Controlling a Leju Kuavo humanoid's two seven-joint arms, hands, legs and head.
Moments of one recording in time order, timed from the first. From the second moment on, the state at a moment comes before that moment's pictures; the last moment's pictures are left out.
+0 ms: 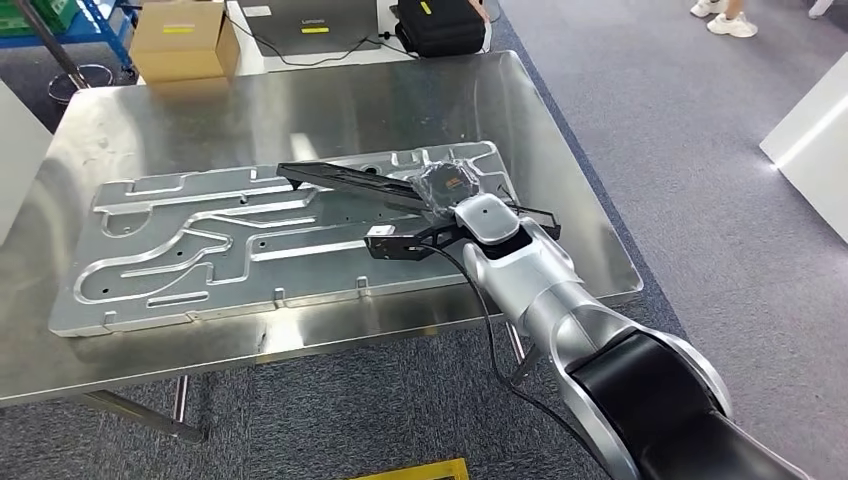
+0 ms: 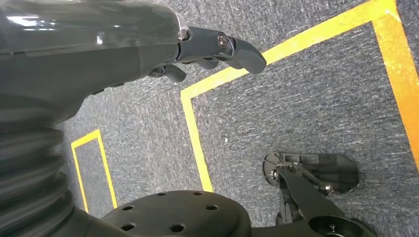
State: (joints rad) left arm -0.07 -0.11 -0.11 -0.17 -0.02 0.29 0.10; right arm -1.09 0.24 0.50 -0.27 1.52 -0.15 -0.14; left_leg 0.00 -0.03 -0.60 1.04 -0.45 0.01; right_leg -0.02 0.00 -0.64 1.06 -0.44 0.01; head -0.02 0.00
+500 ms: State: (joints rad) left arm -0.08 -0.11 -0.13 -0.17 -0.03 0.31 0.23; right arm -1.01 0.28 0.51 -0.25 1.47 -0.15 -0.17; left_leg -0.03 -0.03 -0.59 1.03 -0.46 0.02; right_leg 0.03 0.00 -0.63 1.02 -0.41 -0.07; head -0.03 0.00
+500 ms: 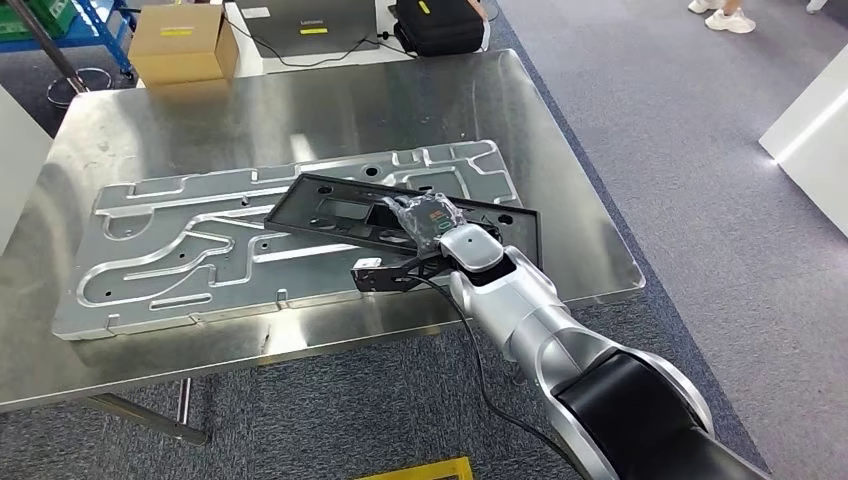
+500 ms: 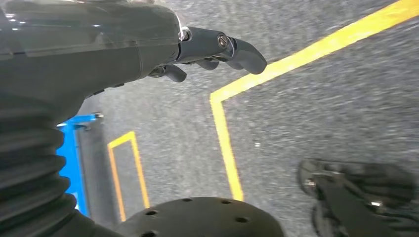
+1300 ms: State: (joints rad) left arm -0.07 -0.15 -0.15 -0.17 -0.04 0.40 0.22; right arm -0.95 0.25 0.26 -0.25 1.08 -0.27 -0.24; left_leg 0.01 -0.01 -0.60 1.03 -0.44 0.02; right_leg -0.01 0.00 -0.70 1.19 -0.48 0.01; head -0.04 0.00
